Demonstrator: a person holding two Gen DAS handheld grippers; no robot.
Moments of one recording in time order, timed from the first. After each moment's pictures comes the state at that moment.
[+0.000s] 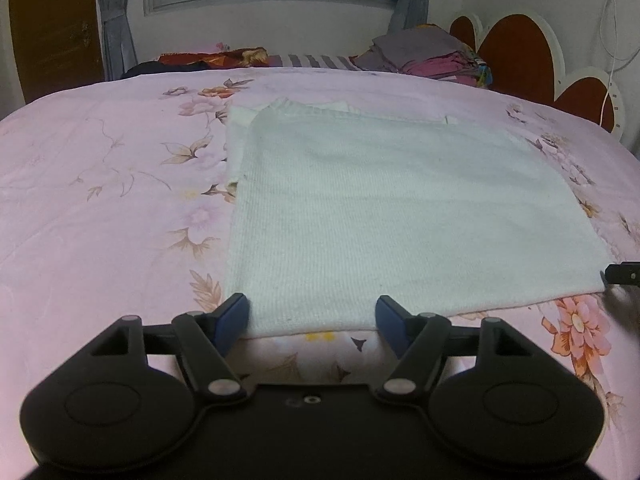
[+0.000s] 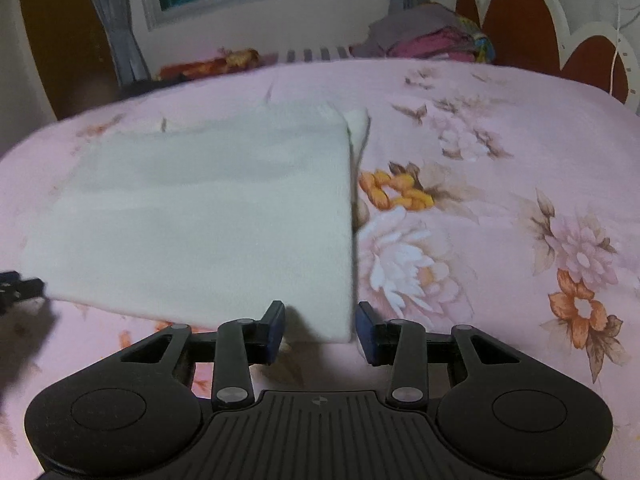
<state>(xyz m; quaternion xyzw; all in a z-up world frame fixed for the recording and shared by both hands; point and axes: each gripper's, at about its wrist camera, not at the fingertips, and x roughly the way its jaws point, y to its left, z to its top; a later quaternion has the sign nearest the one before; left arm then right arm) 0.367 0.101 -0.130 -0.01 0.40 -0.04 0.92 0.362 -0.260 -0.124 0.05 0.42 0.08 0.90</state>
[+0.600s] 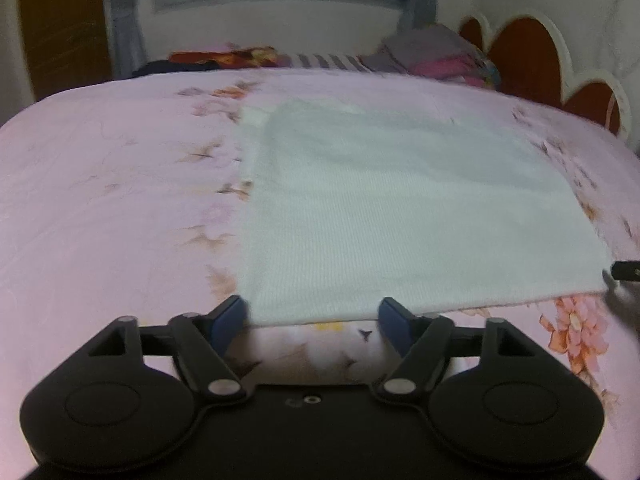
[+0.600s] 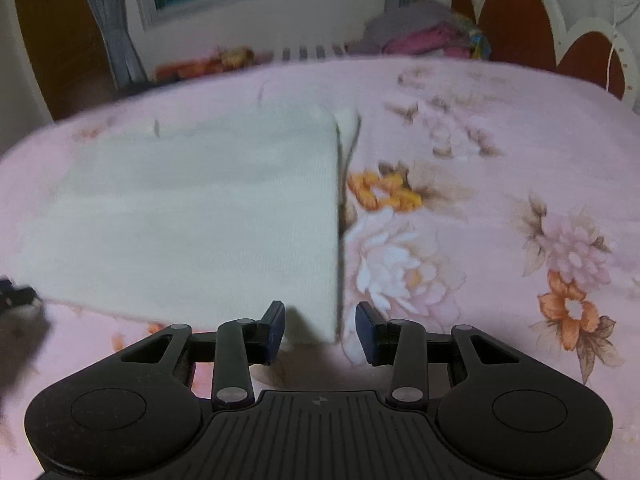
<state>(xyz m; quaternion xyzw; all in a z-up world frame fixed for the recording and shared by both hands) 0.351 0.108 -0.119 -0.02 0.40 -0.02 0.92 0.361 -0.271 -0.118 0.06 0.41 0.08 0.91</state>
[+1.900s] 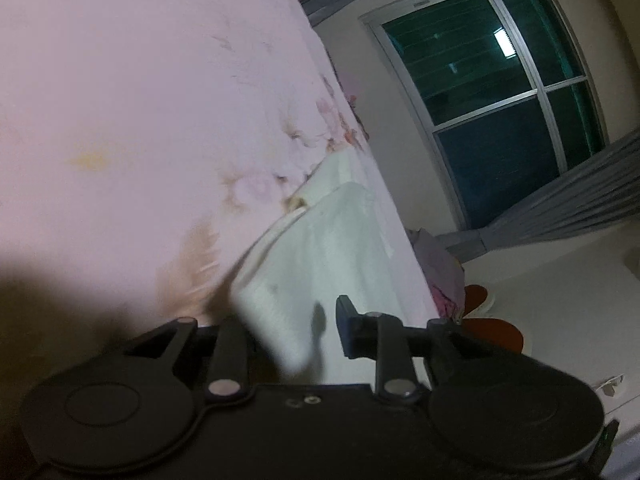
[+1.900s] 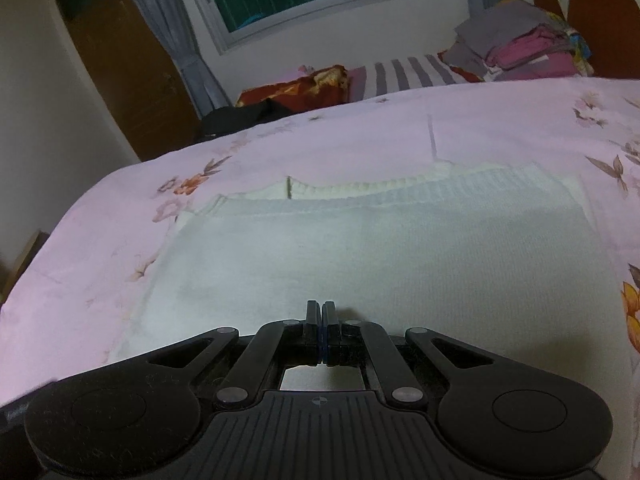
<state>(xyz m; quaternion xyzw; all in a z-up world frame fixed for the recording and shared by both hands) 0.378 0.159 -0.187 -0.53 0.24 0.05 0.81 0.491 -0.146 -0.123 0.13 0.40 0.20 0.89</state>
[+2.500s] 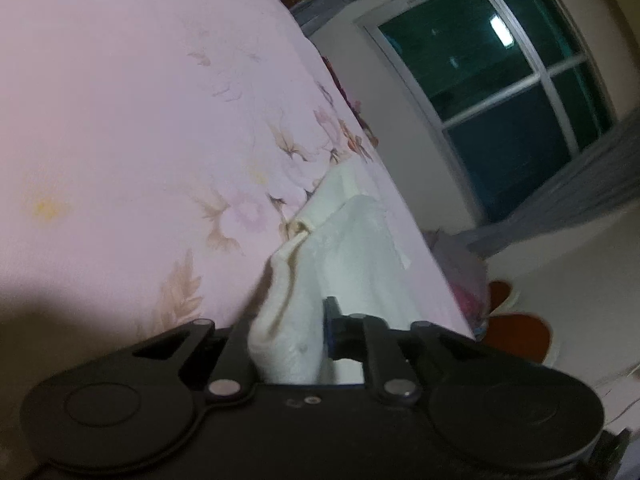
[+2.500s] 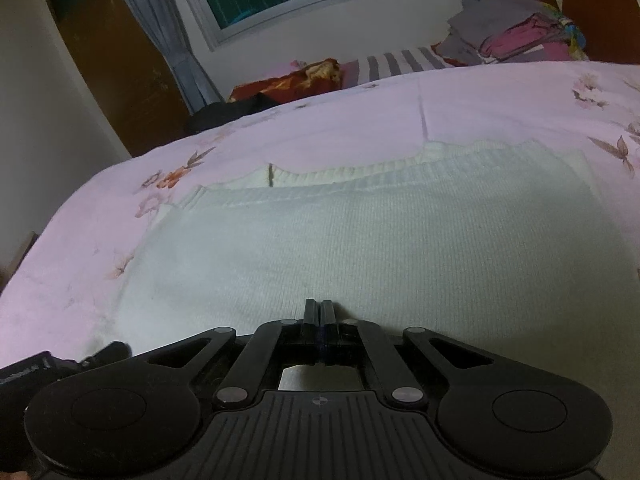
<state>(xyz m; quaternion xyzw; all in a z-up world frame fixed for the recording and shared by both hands) 0.389 0.154 -0.174 -0.47 0.26 0.08 0.84 0.500 -0.149 -0.144 0.14 0.40 0.19 0.88</state>
